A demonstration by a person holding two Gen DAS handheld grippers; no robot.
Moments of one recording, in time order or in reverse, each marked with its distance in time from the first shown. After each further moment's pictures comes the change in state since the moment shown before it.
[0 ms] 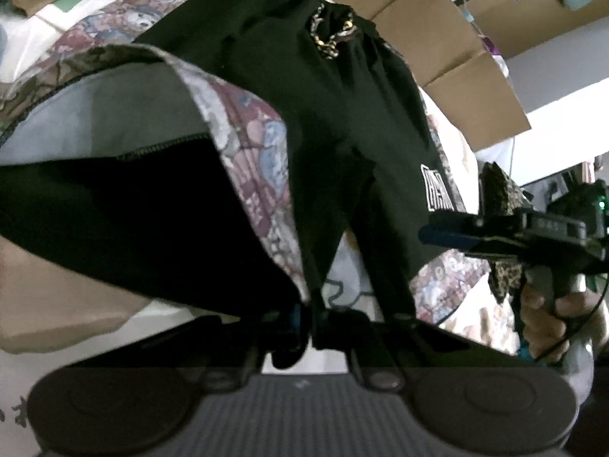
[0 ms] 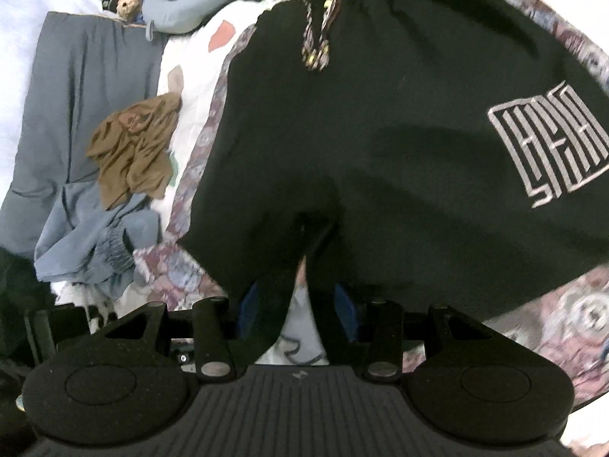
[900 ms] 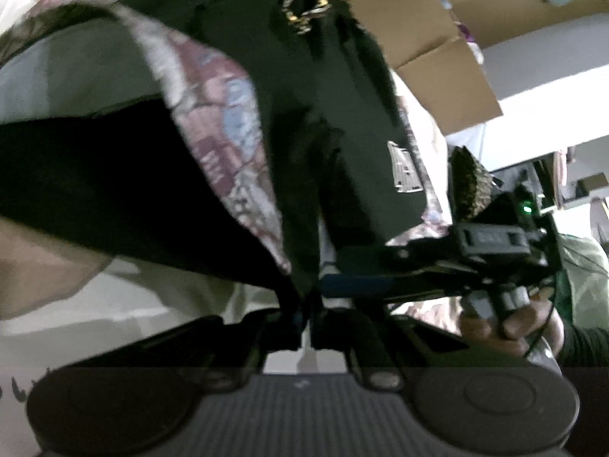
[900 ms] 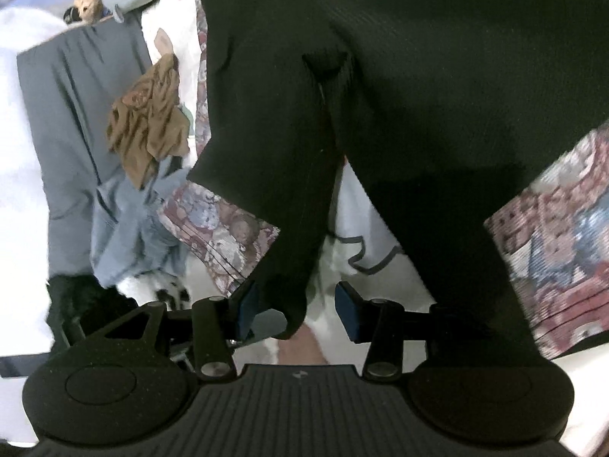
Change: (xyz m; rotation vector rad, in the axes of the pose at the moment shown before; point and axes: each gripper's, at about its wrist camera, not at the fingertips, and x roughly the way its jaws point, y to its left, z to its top) left arm 0.006 -0.013 -0.009 0.017 0.044 -0.119; right arm 0.062 -0.018 -0.050 0.329 0.206 0.252
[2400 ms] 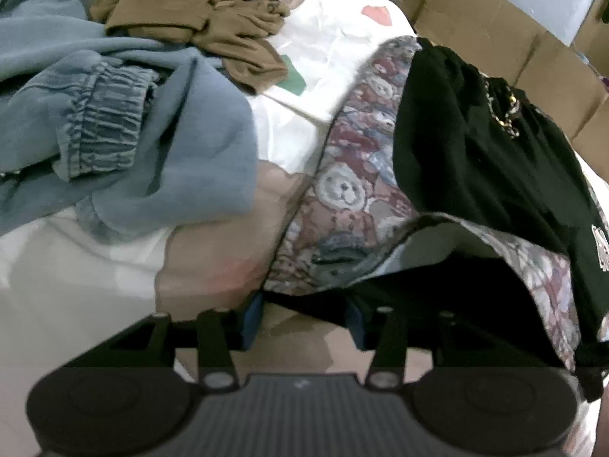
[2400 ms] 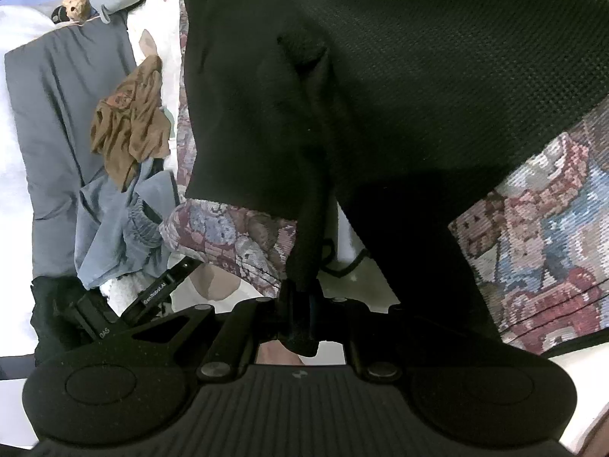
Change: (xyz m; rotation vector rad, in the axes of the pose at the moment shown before) left arm -0.073 0.090 0.010 -0.017 -0.304 0.650; right arm -0.007 -0.007 0.001 -0.022 -0.016 -0.076
